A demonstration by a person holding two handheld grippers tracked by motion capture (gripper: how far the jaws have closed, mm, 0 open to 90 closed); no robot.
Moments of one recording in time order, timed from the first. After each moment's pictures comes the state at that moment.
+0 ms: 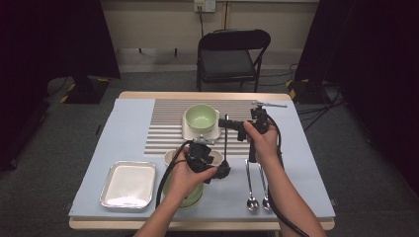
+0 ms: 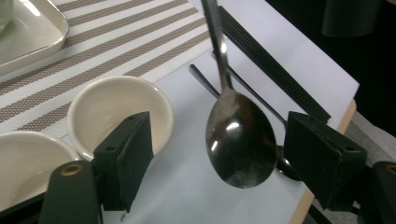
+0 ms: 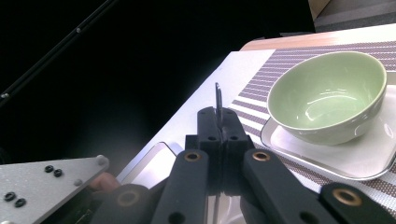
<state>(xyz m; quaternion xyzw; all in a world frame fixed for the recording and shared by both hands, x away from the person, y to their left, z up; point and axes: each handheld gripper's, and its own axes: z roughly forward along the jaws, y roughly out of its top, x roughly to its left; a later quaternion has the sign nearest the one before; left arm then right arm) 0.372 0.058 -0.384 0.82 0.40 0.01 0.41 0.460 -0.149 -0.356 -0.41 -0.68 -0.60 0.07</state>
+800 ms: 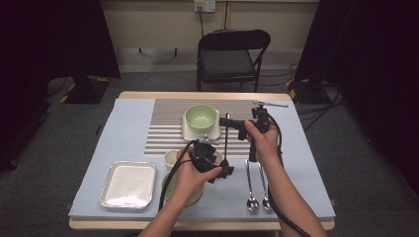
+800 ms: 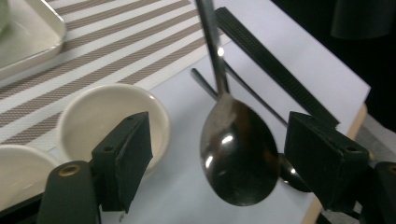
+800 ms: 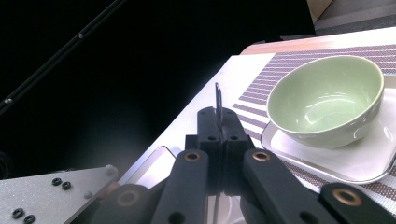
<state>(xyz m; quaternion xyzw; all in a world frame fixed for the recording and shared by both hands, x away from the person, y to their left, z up) 0.374 0.047 -0.386 0.82 0.40 0.02 0.40 0.462 -0.151 -0.356 -0.41 -0.67 -0.61 0.08</state>
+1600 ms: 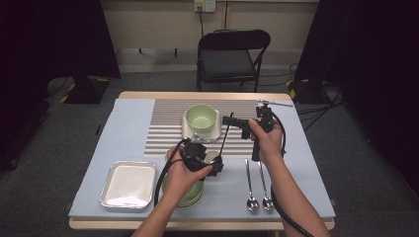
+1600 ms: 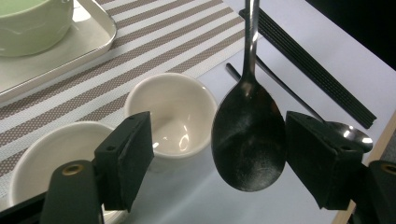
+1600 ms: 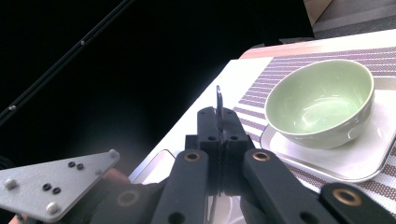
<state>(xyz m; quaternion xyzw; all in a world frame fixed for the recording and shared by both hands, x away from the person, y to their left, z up) 0.375 0.072 -0.385 0.82 0.41 0.06 0.39 0.460 -0.160 -0.351 -0.42 -0.66 -0.62 0.08</state>
